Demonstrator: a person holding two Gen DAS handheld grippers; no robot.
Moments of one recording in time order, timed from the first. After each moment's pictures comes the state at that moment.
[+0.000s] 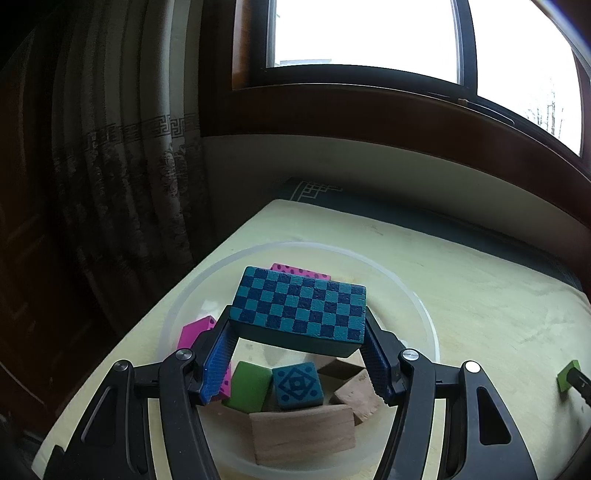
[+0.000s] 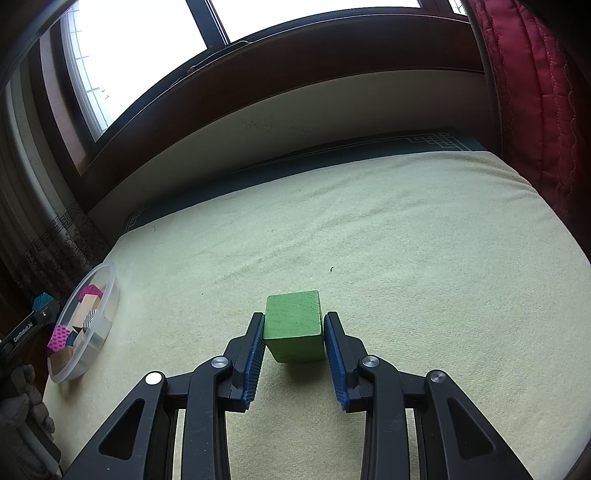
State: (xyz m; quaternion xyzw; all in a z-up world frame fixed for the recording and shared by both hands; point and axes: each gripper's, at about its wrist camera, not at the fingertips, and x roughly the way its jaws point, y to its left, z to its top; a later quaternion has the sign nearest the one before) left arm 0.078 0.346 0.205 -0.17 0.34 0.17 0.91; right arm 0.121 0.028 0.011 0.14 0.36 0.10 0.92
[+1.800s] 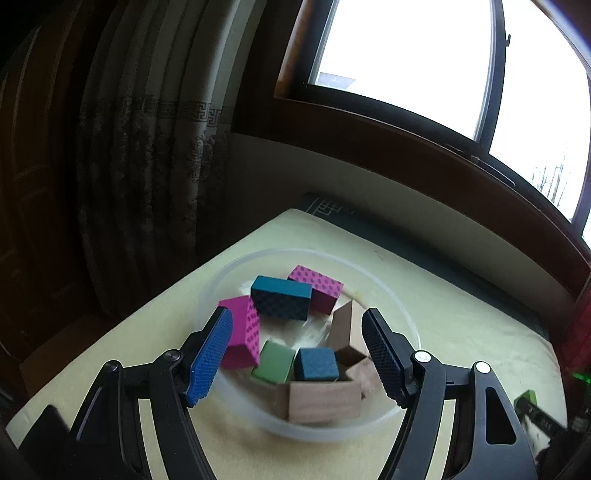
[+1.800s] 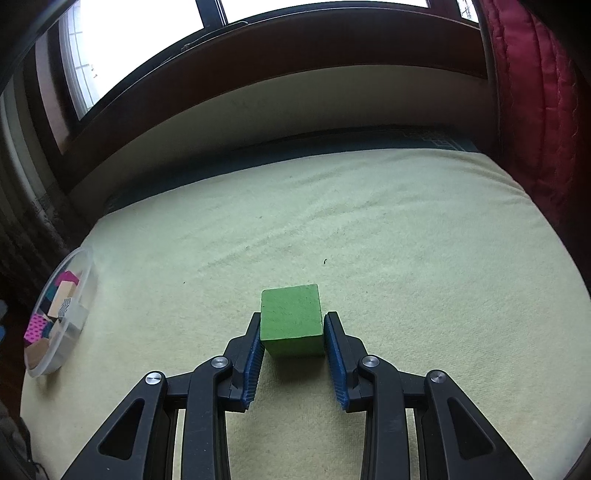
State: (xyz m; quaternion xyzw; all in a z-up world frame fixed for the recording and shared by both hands) left arm 0.017 0.373 0.218 -0.27 0.29 0.17 0.90; right arm 0.134 0.044 0.011 0.10 0.39 0.07 0.92
